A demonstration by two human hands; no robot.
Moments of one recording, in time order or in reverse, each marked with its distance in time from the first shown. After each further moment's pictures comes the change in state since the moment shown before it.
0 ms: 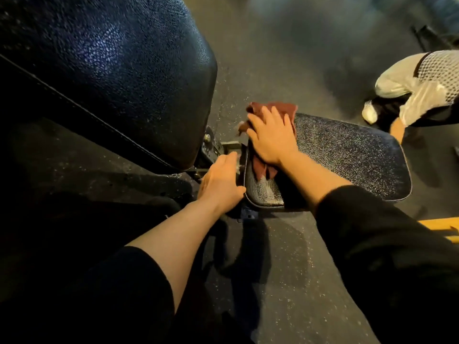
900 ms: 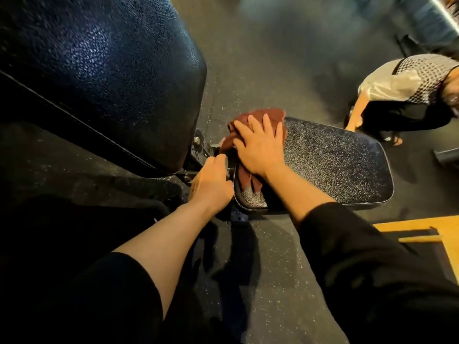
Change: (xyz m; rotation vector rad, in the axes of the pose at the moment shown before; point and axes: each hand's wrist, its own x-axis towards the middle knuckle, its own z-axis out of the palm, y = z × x) left_hand 0.004 0.004 0.001 -0.068 0.045 -0.022; right_hand -0.012 -0.010 0.000 0.009 0.042 0.060
